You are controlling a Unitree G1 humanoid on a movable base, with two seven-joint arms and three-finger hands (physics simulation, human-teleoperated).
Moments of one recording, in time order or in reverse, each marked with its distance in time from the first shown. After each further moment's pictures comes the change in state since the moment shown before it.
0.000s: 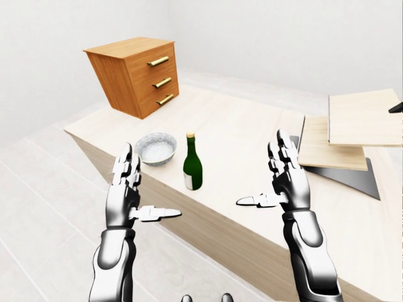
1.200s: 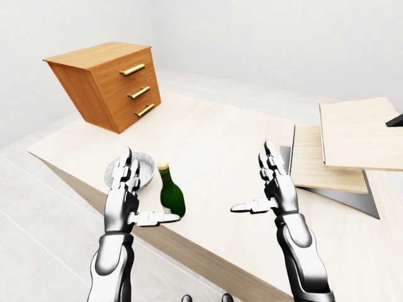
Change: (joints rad) left arm 0.041 -0.009 0.011 -0.012 0.004 0.000 -0.028; right arm 0.018 0.012 0.033 0.098 -0.046 0.000 0.023
